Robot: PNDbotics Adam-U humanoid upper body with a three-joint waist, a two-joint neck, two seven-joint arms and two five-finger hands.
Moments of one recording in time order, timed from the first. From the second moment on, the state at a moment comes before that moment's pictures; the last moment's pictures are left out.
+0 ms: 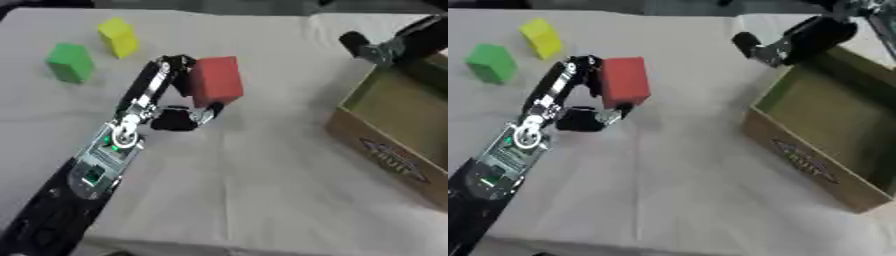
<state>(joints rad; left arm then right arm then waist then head) -0.50 0.34 -0.34 -1.65 -0.31 0.16 0.09 -0.98 -0.61 0.36 -1.60 0.10 -0.24 0.68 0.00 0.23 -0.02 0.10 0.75</state>
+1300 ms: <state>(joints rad) -0.54 0.22 -0.33 -1.54 -0.34 0.14 0.12 -1.01 -0.43 0.37 -1.47 0.34 -0.43 0.69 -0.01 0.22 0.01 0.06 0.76</state>
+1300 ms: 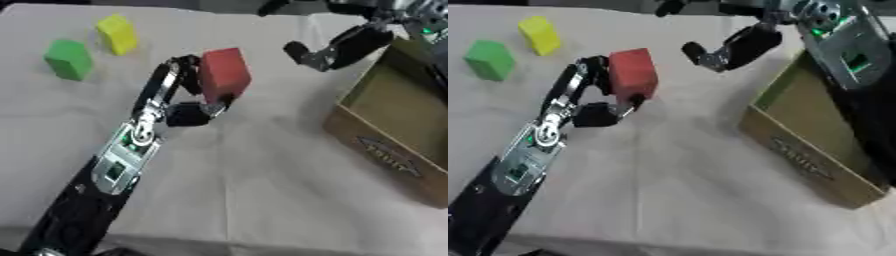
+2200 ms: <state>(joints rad) -0.57 0.18 -0.33 -1.45 -0.43 0.10 0.12 -1.04 -0.38 0.37 -1.38 0.41 -0.47 0.72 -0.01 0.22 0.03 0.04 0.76</state>
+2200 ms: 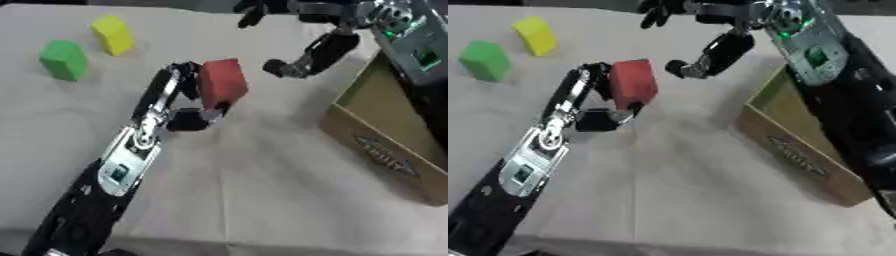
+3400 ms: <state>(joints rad) -0.61 0.12 -0.31 -1.37 -0.43 0.09 0.15 -1.04 -0.34 0.37 -1.43 0.61 -0.55 0.63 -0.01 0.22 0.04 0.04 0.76</state>
